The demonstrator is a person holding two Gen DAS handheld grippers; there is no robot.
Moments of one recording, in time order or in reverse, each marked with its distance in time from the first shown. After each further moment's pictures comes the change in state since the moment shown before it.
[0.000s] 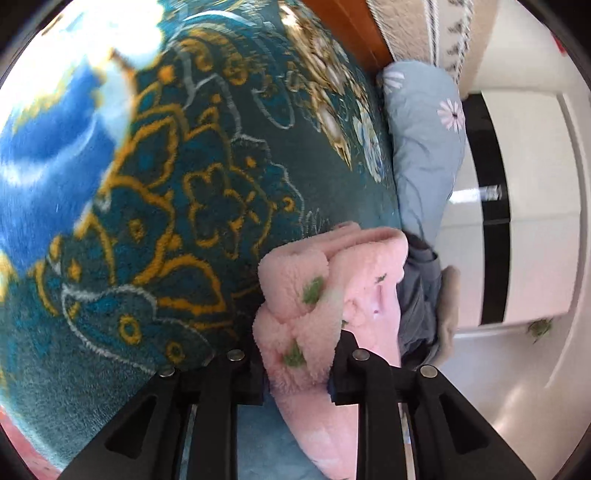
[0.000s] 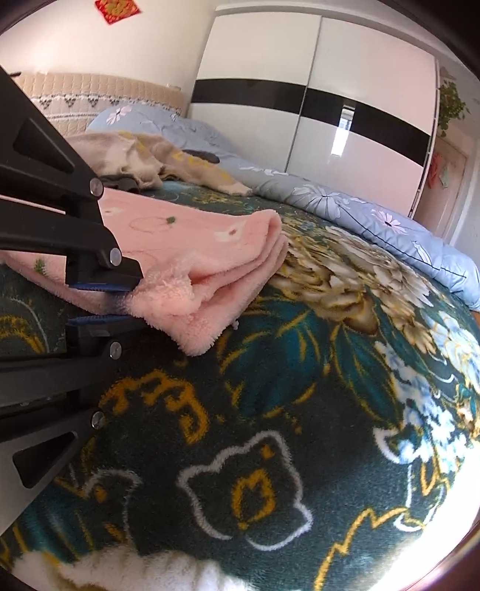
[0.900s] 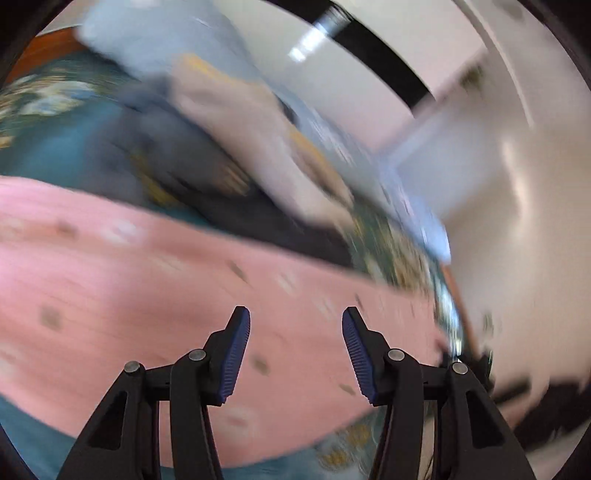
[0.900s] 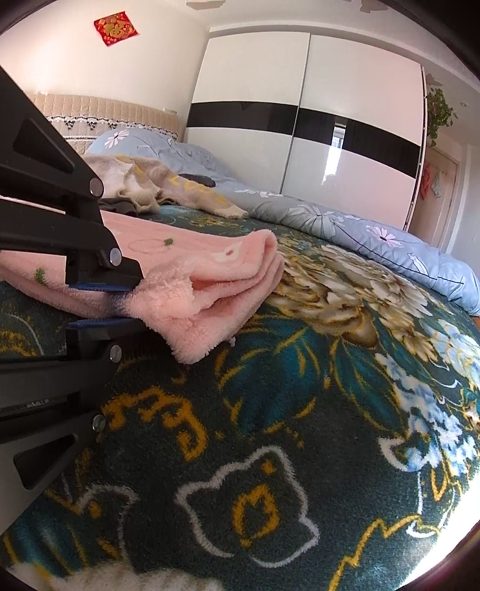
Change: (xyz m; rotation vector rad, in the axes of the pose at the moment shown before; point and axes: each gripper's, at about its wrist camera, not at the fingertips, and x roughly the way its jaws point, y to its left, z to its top) left arm 0.118 -0.256 -0.314 0.856 0.343 -0.103; right arm -0.006 -0.004 -0.003 0.009 -0.006 0.107
